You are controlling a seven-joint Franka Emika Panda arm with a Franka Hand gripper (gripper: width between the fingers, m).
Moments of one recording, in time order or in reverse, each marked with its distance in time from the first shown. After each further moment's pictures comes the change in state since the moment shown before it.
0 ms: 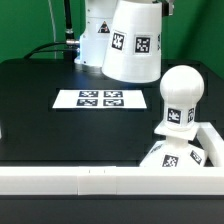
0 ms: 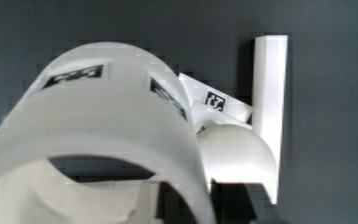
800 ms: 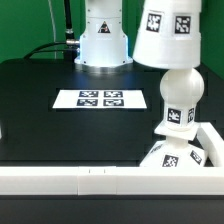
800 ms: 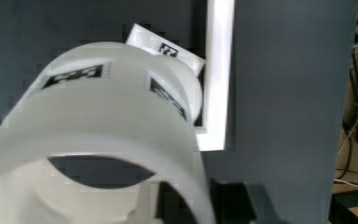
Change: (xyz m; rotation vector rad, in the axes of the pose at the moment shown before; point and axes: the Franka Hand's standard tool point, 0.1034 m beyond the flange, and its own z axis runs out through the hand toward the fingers) arm 0.040 -0.046 -0.024 0.028 0.041 -0.008
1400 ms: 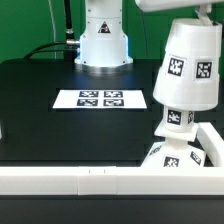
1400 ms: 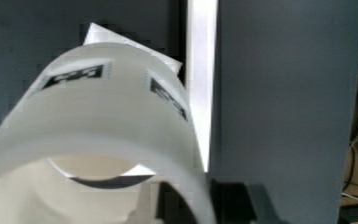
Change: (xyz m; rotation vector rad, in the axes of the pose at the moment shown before) arm 0.005 -0.020 0.058 -0.004 -0.014 -0.018
